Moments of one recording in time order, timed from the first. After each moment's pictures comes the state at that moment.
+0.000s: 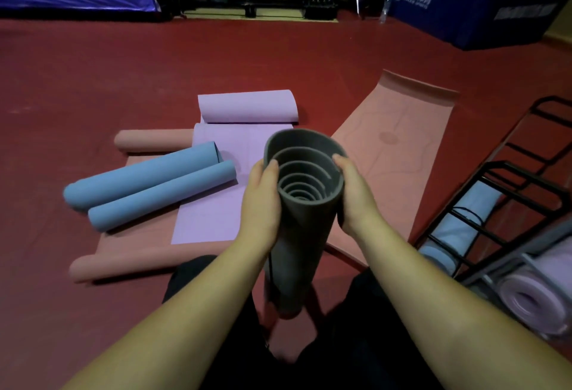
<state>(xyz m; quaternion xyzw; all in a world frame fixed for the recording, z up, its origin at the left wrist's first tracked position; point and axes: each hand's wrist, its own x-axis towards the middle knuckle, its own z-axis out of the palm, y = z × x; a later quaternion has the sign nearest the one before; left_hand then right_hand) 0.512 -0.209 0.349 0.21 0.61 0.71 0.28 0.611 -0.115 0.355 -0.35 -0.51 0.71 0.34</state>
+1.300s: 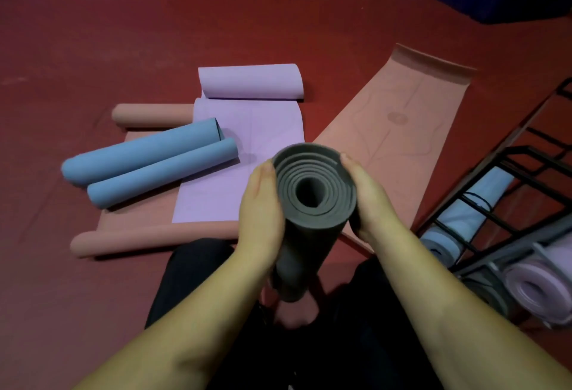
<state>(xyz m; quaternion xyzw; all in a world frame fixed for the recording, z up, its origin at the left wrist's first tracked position) 0.517 -0.218 0.306 0.22 0.69 0.65 0.21 0.622 -0.105 0.311 -0.40 -0.49 0.73 0.25</state>
